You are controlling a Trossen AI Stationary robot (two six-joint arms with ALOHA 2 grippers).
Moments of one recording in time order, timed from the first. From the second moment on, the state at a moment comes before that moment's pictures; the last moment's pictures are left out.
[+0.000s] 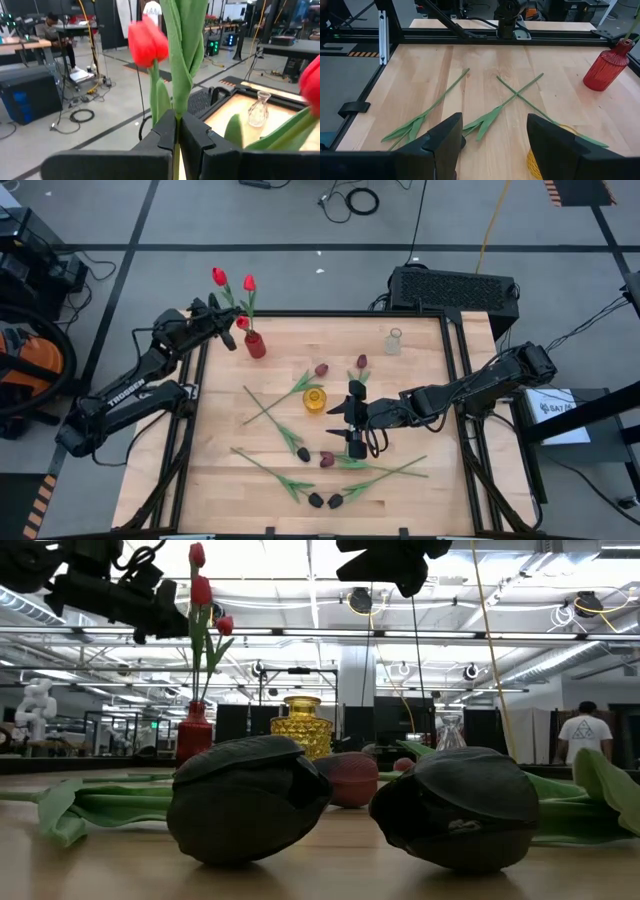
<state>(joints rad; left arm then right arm) 0.93 0.64 0.40 0.19 0.24 0.01 0.30 1.49 1.03 0.00 0.29 0.18</state>
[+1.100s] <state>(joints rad) 0.81 0.50 0.40 -0.40 0.26 -0.24 0.30 1.49 1.03 0.00 0.29 0.17</state>
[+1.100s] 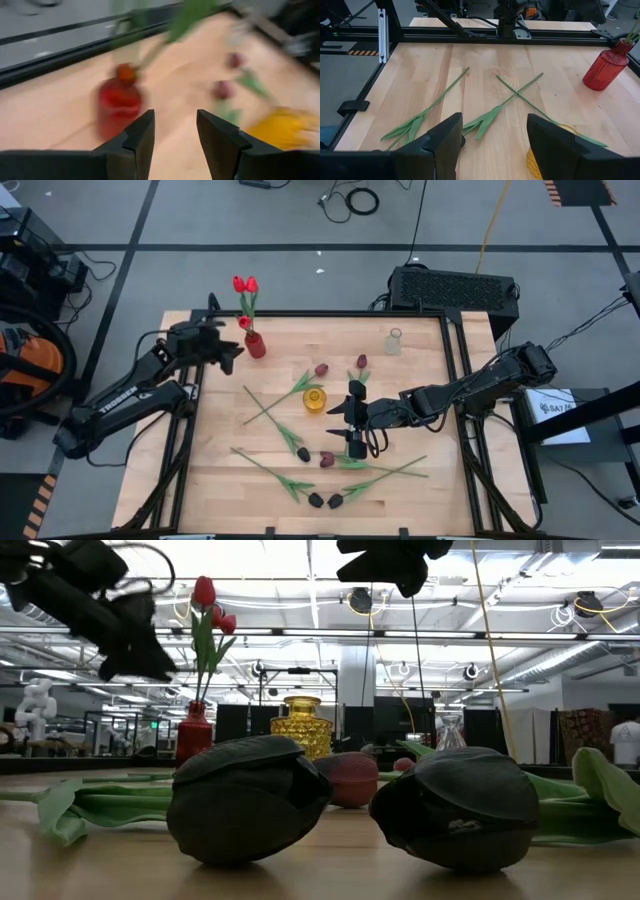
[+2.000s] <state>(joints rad) -0.02 0.43 0.40 -0.08 -0.05 -0.28 0.29 1.49 1.03 0.00 0.29 0.13</state>
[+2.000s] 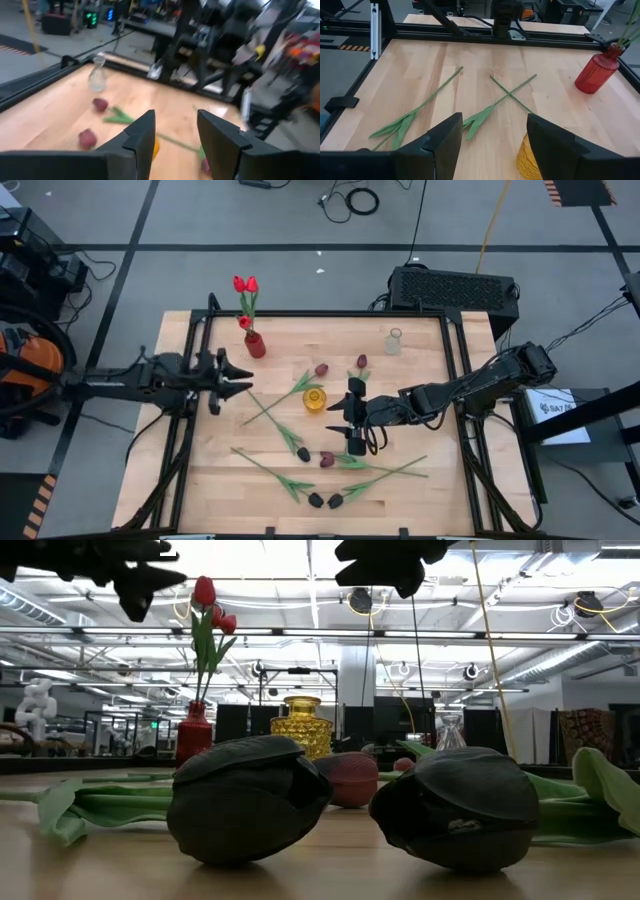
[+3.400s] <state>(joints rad) -0.44 1.31 0.41 0.13 -0.38 -0.47 0.29 1.49 1.03 -0.14 0.29 0.04</state>
